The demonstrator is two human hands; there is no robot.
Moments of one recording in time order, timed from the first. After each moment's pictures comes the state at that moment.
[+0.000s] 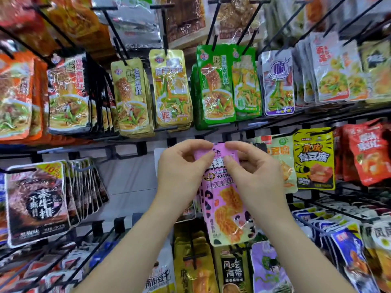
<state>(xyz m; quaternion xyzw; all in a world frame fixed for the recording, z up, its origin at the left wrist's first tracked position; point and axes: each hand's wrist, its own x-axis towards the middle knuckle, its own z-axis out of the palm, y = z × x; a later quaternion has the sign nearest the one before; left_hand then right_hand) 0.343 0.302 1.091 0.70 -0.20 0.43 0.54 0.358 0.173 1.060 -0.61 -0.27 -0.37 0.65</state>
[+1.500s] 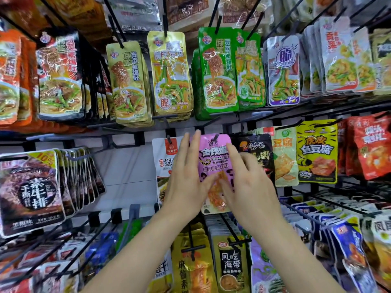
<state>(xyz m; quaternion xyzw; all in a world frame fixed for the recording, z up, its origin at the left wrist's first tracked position) 0.386 0.317 1.042 0.83 -0.19 0.45 0.25 0.384 0.176 1.022 -0.82 -0.20 -0.48 0.23</state>
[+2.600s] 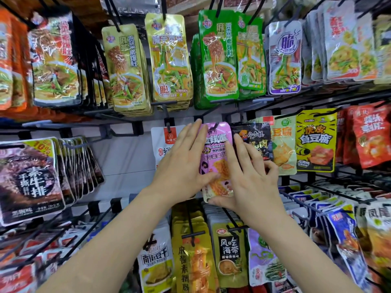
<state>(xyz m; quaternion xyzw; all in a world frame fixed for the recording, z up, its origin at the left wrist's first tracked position) 0.381 0.335 1.058 0.89 -0.21 0.40 0.05 0.386 0.171 1.005 -0.87 -0.14 -0.47 0.06</state>
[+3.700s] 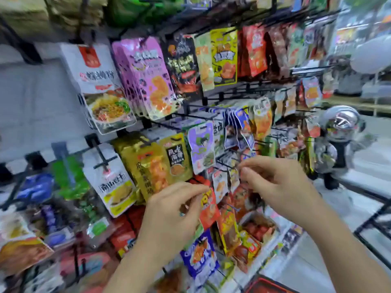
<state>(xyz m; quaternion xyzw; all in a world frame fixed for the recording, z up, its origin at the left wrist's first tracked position) 0.241 0.337 0.885 0.76 -0.43 0.26 0.40 0.174 0.126 0.906 -0.88 -0.02 -0.30 0.37</state>
